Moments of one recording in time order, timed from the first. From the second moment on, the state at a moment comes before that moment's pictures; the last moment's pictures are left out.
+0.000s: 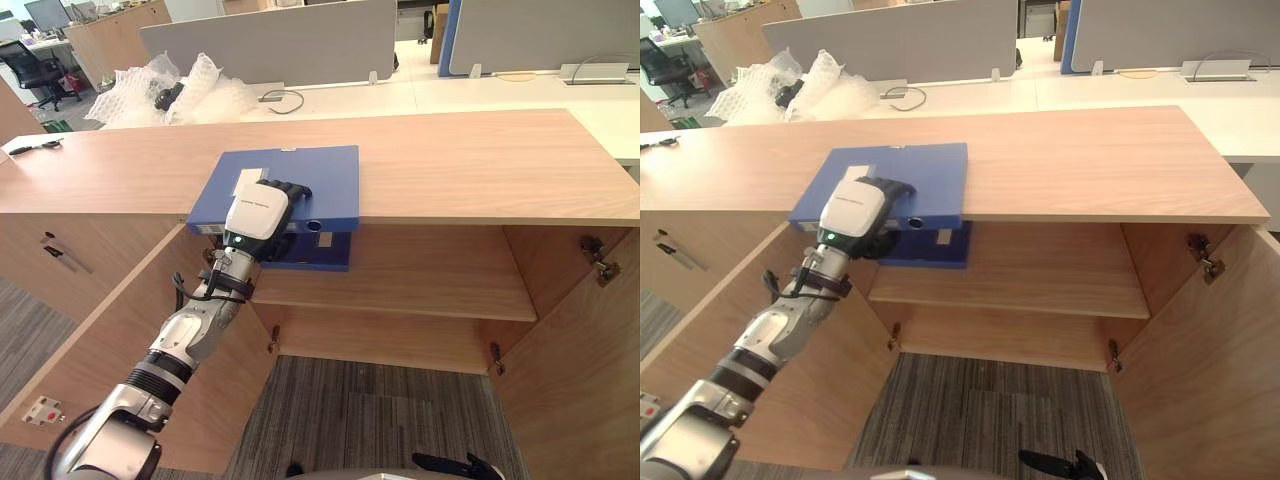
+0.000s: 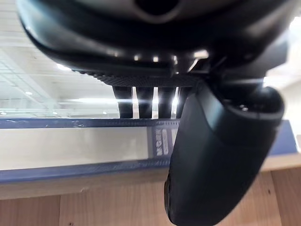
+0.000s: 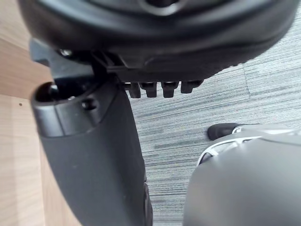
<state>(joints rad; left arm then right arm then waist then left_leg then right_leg) -0.41 0.53 -0.33 0.24 0.90 -0.08 0.40 0.06 -0.12 -0.29 1.13 0.00 0.03 -0.10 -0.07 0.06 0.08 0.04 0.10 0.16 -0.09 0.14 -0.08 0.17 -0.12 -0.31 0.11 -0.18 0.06</state>
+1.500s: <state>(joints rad) 0.00 0.23 -0.14 -0.24 0.47 -0.21 0.40 0.10 -0.08 -0.29 1.13 0.00 0.04 -0.12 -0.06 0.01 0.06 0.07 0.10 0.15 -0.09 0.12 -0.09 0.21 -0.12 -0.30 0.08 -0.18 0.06</state>
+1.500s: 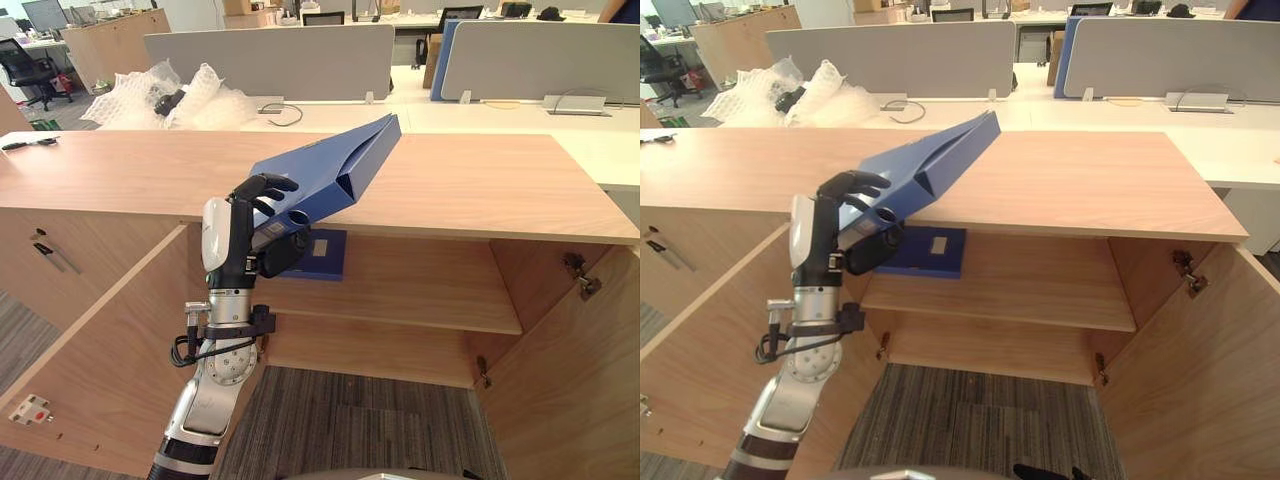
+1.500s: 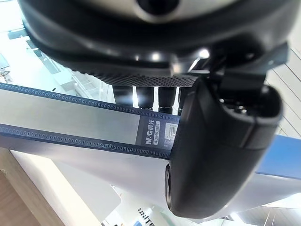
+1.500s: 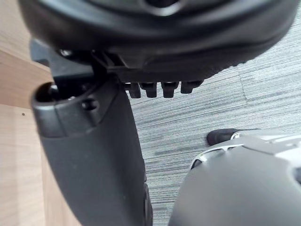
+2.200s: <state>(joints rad) -0.05 0.14 0.01 -0.07 -0.29 -0.30 0.38 0.10 -0.08 -0.31 1.13 0.00 0.04 -0.11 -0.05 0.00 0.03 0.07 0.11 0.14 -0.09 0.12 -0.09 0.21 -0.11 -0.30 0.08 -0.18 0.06</state>
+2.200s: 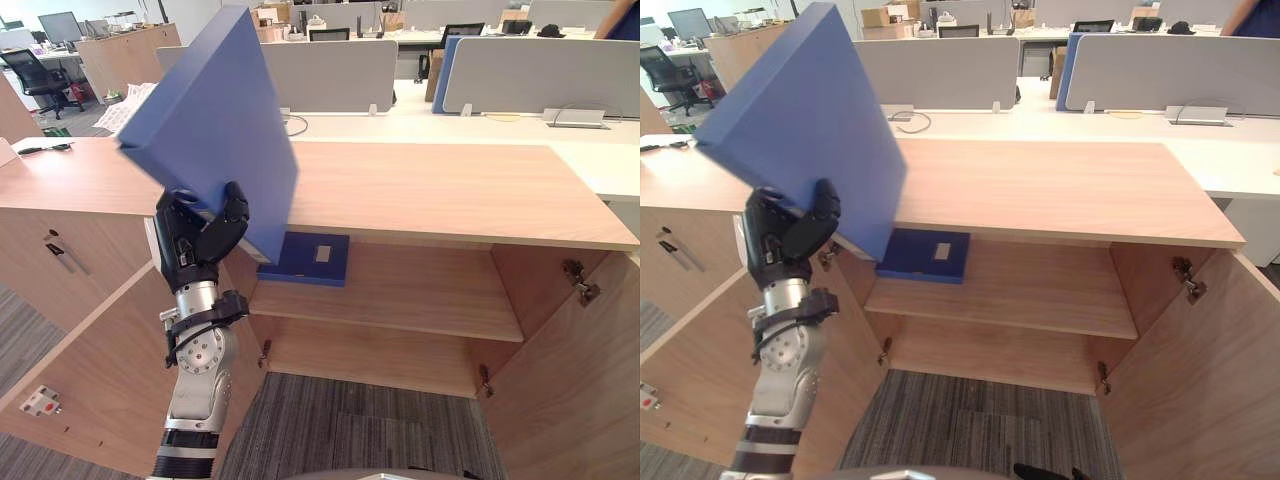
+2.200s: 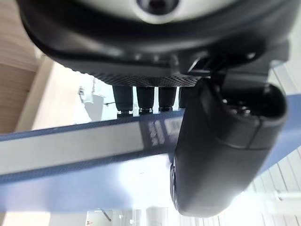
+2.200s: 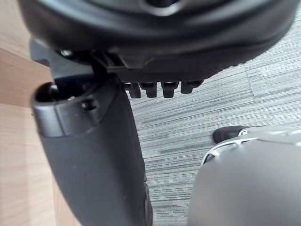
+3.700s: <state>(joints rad) 0.11 0.06 -0.23 -0.09 -1.10 -0.16 0.15 0.25 0.01 -0.19 0.42 0.31 0.03 -0.25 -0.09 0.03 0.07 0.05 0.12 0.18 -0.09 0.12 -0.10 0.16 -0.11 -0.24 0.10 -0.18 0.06</state>
